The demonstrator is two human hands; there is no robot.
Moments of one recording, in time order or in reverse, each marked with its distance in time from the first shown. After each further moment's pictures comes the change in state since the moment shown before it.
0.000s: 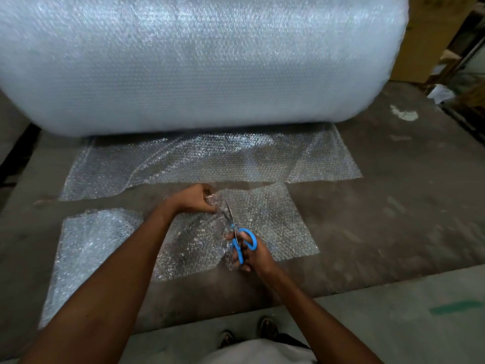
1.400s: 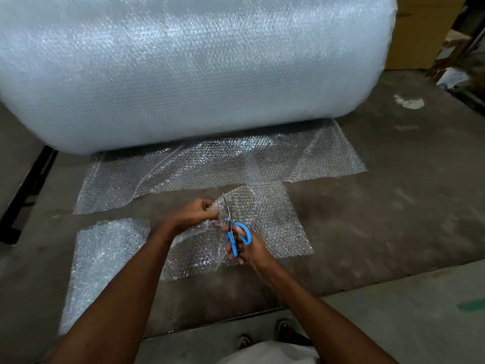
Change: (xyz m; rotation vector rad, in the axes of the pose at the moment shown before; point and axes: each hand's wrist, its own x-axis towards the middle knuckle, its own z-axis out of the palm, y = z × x) left_hand -0.053 0.031 0.016 -0.244 0.062 -0.024; right_hand 0.013 -0.008 0.011 -0.016 -0.041 -0.106
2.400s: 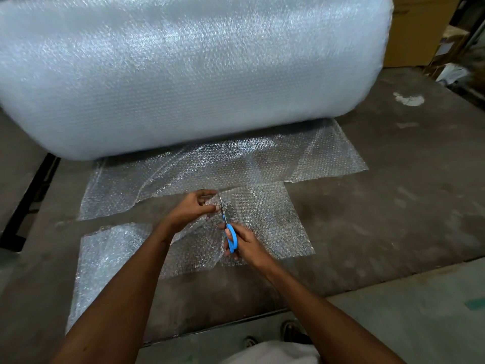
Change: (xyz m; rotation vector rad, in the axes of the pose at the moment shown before) left_hand 0.019 -0.013 -0.016 -0.181 0.105 0.015; right_hand 0.020 0.005 0.009 -0.192 0.013 -0.100
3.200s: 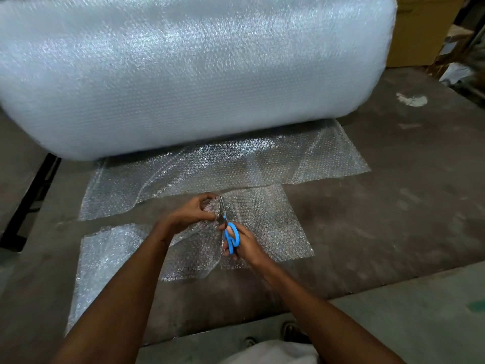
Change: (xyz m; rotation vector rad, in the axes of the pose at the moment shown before) left_hand 0.005 -0.010 -0.008 0.024 -0.159 -0.078; right_hand 0.008 -0.005 0.004 0.099 0.000 0.066
